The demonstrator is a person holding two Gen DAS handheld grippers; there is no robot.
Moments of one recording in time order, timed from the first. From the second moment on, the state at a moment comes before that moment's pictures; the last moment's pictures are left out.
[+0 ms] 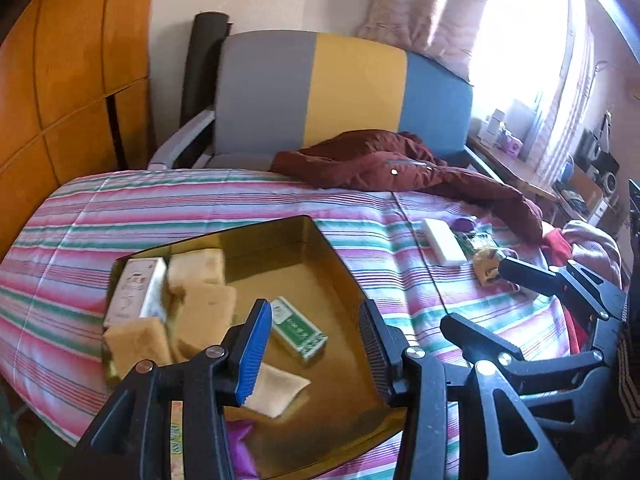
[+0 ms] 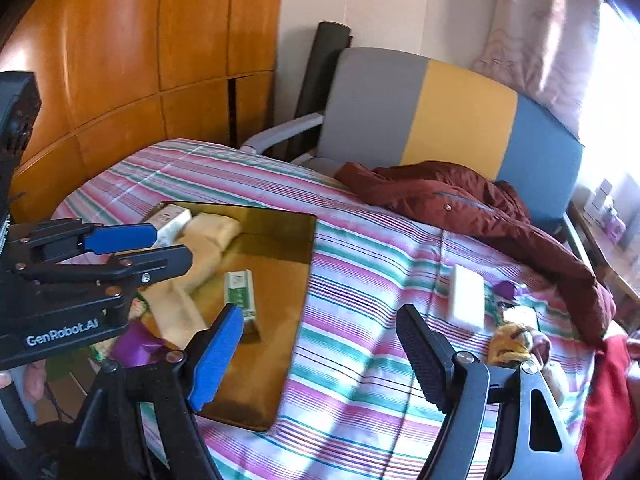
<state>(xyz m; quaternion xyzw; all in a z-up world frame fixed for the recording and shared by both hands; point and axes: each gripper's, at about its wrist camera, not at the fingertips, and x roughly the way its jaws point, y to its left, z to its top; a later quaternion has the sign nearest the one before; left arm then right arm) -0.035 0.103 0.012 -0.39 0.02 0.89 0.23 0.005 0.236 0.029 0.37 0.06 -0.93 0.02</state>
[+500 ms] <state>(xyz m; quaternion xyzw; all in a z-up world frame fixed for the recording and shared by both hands) -0.035 0.176 0.005 -0.40 0.06 0.87 0.29 0.007 0.356 0.008 0.41 0.00 -0.91 -0.08</state>
